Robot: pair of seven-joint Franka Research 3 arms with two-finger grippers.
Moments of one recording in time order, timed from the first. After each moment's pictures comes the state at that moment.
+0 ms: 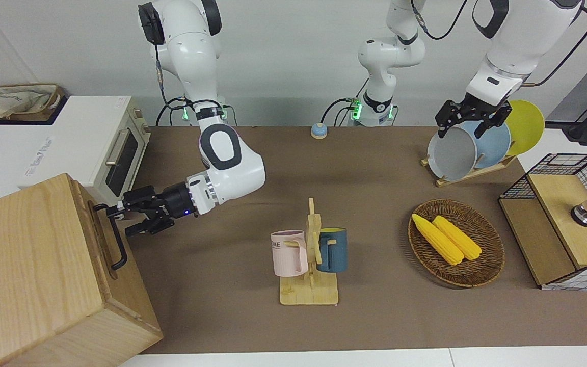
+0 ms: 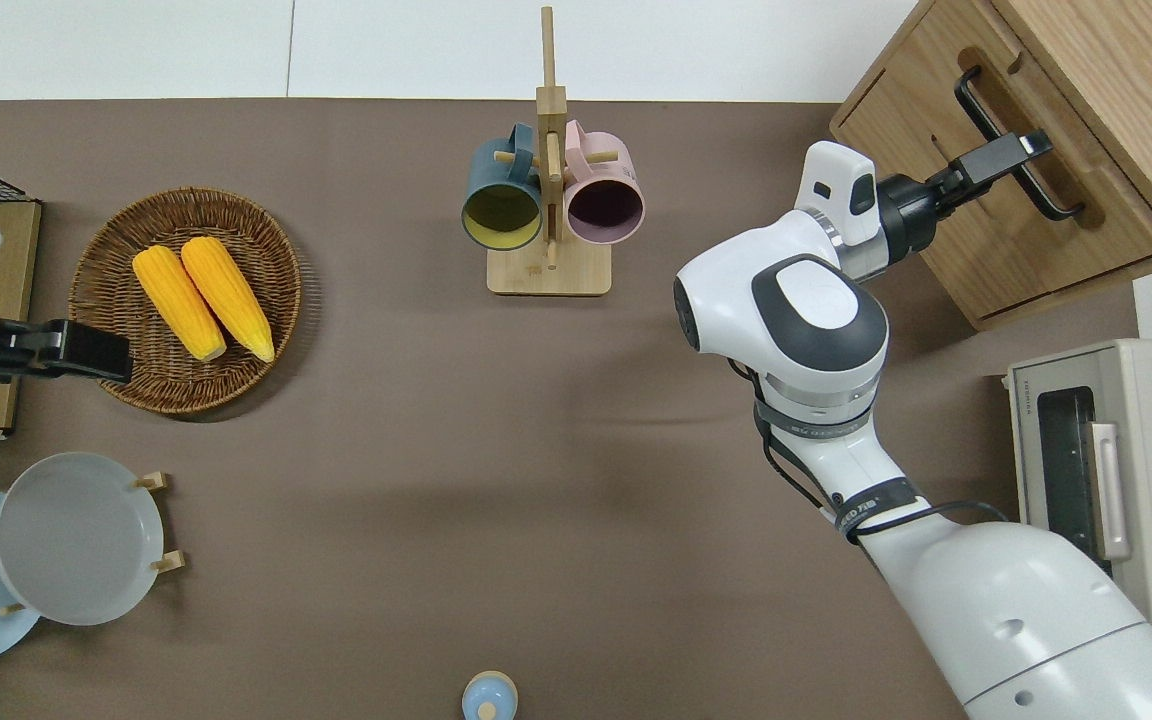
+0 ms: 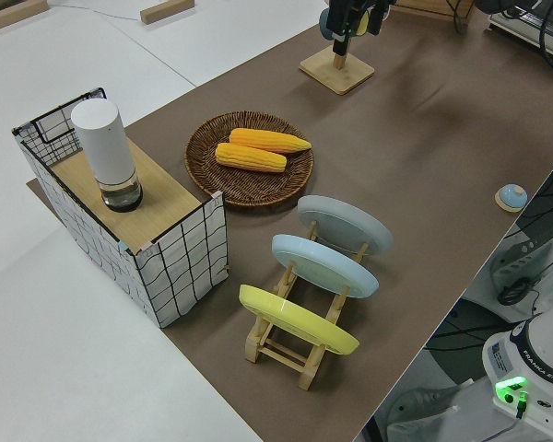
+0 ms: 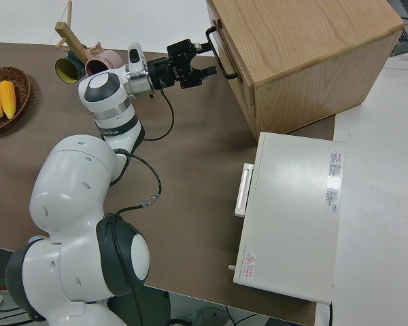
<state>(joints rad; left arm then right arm) 0.03 0.04 -0.06 -1.51 0.00 1.52 0.02 0.32 0.53 -0.01 -1.56 -1.61 1.66 0.52</state>
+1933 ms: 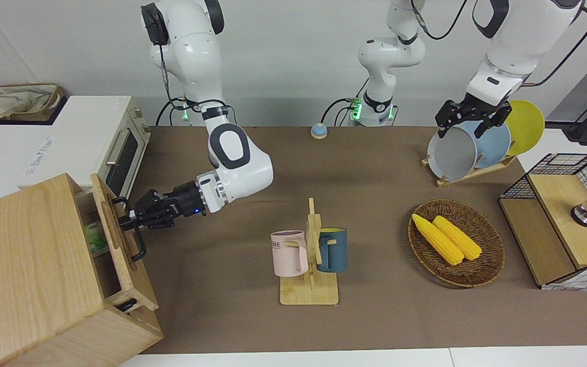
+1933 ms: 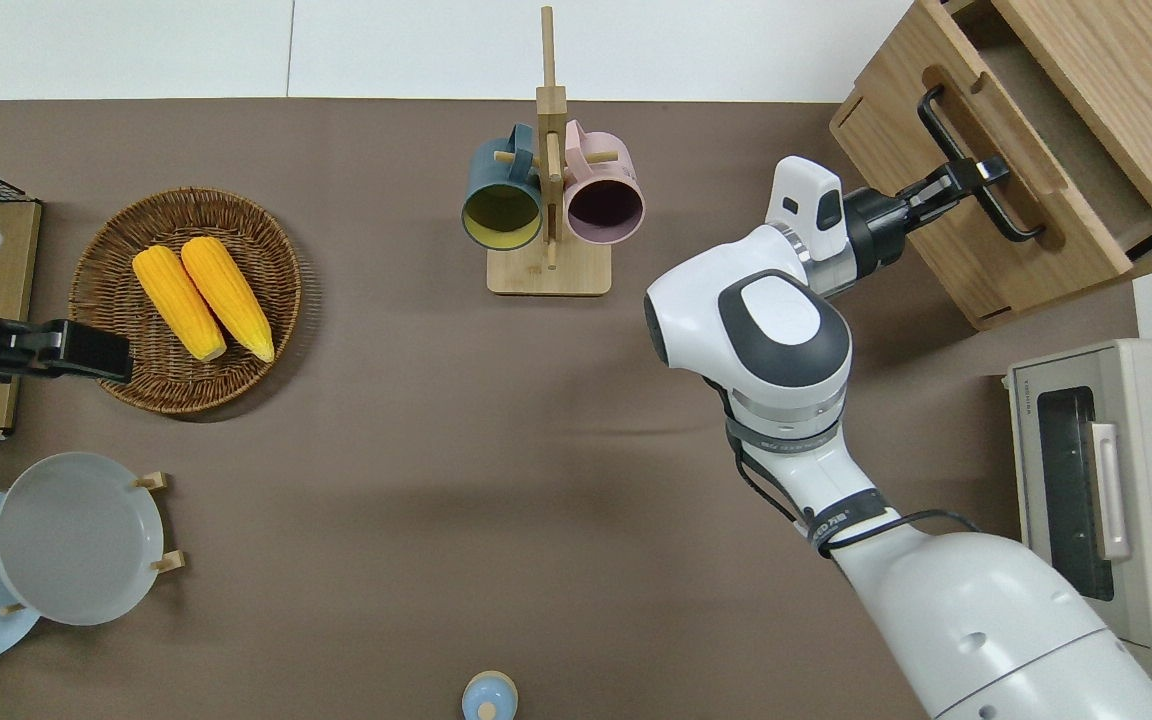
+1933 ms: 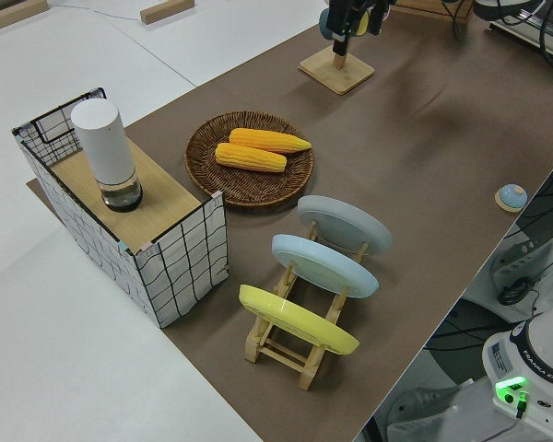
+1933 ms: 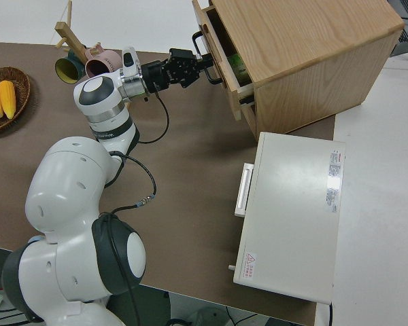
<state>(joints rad) 0.03 0.04 -0.06 -1.51 0.00 1.52 0.02 0.37 0.54 0.00 -1.57 -1.59 1.61 0.53</state>
